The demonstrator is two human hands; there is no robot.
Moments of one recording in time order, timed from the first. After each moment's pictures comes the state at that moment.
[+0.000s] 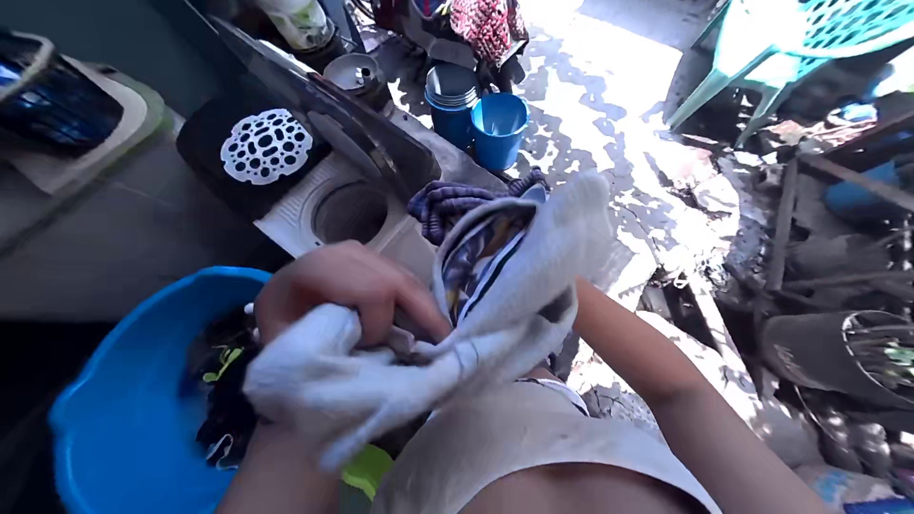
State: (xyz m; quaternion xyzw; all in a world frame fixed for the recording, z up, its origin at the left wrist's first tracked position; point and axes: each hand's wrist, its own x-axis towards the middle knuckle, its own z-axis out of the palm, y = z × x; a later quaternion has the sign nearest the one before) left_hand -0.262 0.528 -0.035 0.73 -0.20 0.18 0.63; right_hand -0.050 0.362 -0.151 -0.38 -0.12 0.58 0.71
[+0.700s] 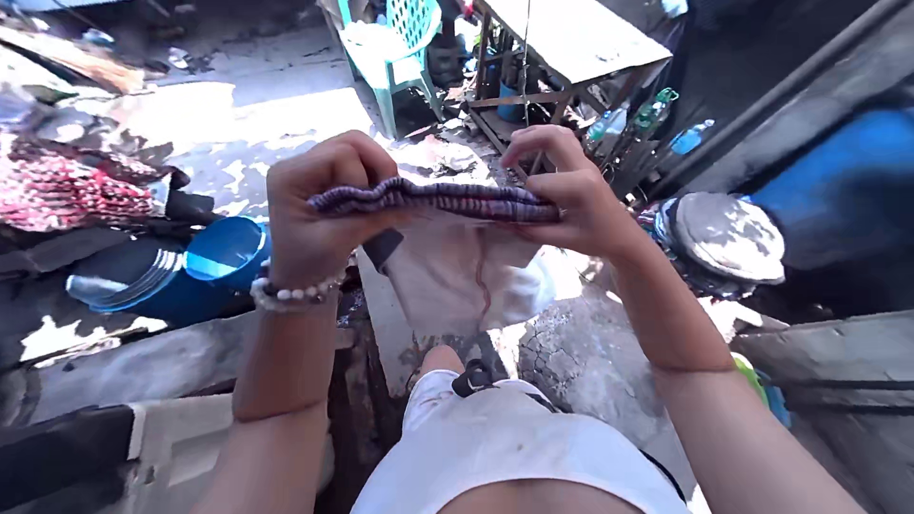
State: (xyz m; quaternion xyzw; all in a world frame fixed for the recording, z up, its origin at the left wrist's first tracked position) left_hand 0.090 0.240 0.007 0.60 -0.53 0.16 0.58; right_hand 0.038 -0.042 -0.002 -0.80 -0.41 -0.26 0.35
